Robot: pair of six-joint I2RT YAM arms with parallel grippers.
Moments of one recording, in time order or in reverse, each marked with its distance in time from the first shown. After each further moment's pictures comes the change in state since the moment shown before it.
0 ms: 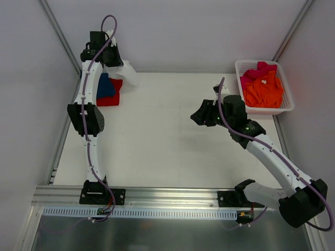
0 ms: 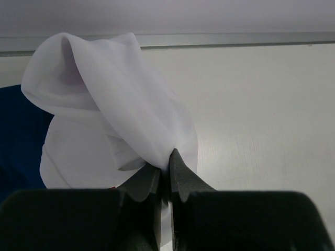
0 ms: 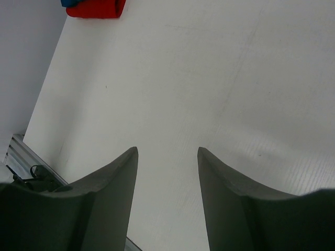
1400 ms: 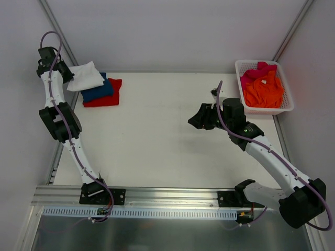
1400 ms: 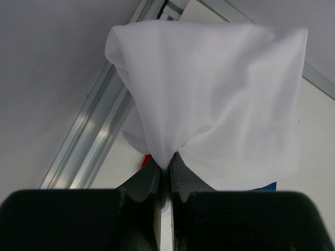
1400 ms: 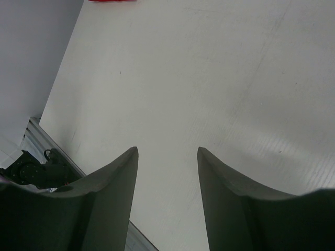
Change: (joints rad) left arm 0.411 -0.049 -0.252 0.100 -0.166 -0.083; right arm -0.003 -0.007 -0.064 0.052 -0.100 0.020
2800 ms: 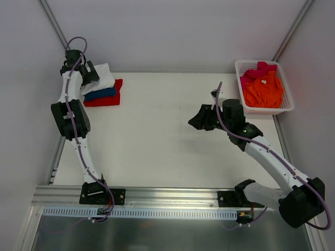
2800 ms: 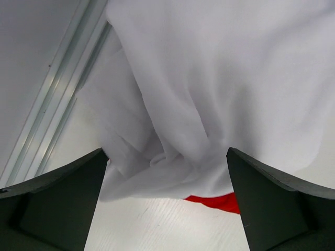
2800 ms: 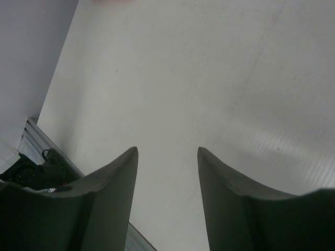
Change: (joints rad) left arm -0.173 -0.001 -0.146 0.035 -0.191 -0.042; right arm -0.010 0.004 -0.026 0.019 -0.003 0.005
